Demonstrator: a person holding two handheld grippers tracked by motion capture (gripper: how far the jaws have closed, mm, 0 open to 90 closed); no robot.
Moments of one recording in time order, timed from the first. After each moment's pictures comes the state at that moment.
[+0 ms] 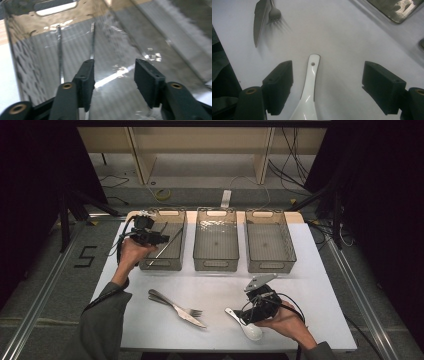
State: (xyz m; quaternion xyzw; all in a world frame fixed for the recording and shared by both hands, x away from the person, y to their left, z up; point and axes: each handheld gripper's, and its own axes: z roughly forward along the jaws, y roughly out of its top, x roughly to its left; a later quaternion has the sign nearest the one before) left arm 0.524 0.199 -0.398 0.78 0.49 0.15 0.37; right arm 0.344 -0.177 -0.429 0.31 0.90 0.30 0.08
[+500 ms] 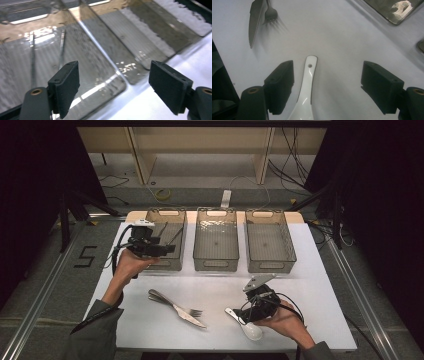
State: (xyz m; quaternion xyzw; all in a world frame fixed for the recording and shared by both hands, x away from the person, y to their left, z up) left arm 0.471 0.188 -0.382 0.78 0.44 0.13 0.43; right arm 0.346 -0.174 -0.432 0.31 0.90 0.29 0.09
